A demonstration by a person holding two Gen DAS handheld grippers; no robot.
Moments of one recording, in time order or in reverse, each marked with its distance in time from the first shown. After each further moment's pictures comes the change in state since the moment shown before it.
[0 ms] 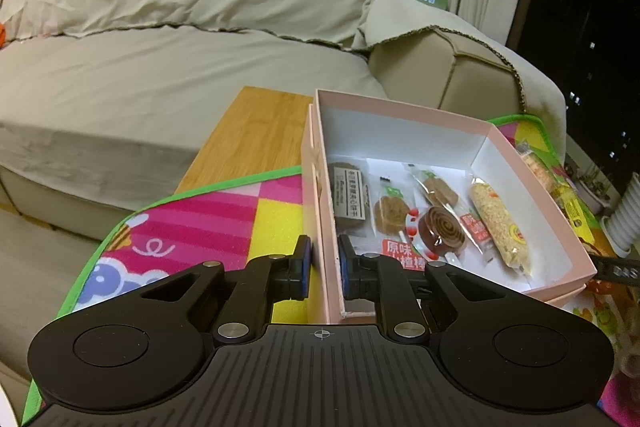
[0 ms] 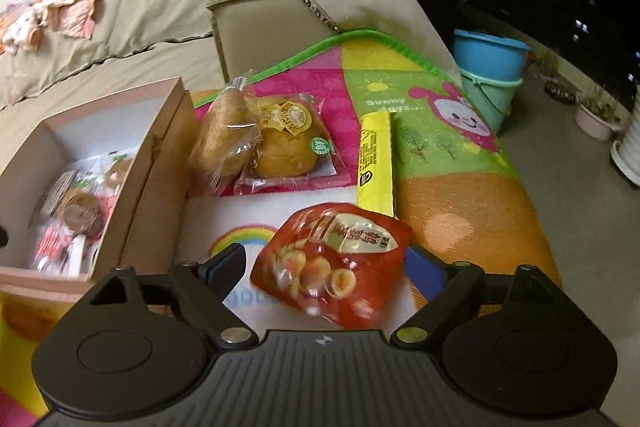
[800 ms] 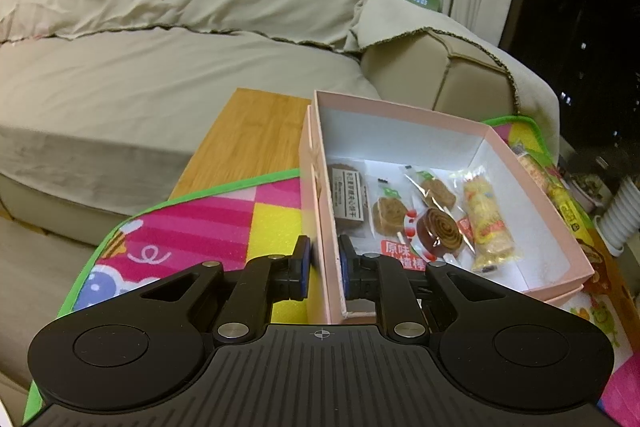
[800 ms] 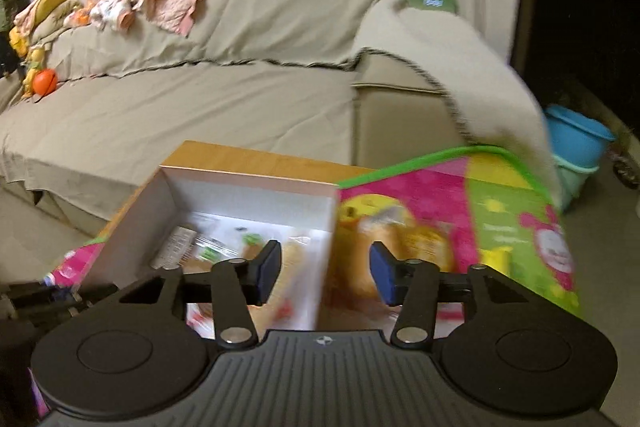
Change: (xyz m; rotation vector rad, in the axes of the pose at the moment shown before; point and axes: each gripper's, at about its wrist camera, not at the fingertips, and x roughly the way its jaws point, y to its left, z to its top) left arm 0.002 0.005 0.002 0.000 -0.006 -0.032; right arm -0.044 0.075 0.078 -0.225 -0.061 0.175
